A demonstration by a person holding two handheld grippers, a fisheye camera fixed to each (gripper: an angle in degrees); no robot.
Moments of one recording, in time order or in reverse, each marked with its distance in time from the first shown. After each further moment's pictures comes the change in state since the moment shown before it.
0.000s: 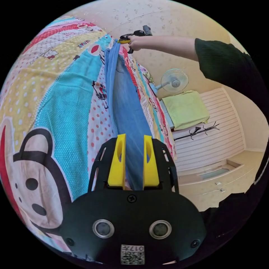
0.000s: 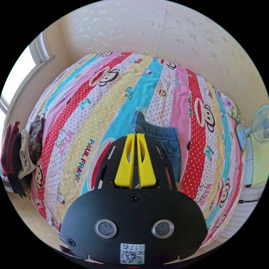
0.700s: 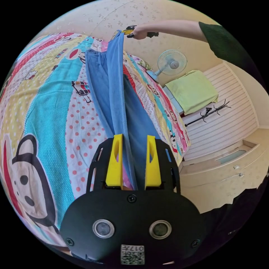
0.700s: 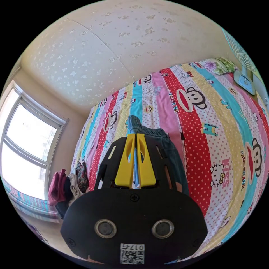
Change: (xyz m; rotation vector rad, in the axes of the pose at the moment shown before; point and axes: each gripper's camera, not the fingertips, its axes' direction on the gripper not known) left arm 0.106 0.052 0.013 -0.082 -0.136 0.134; right arm 0.195 0.120 -0.088 0.227 -0.383 0.390
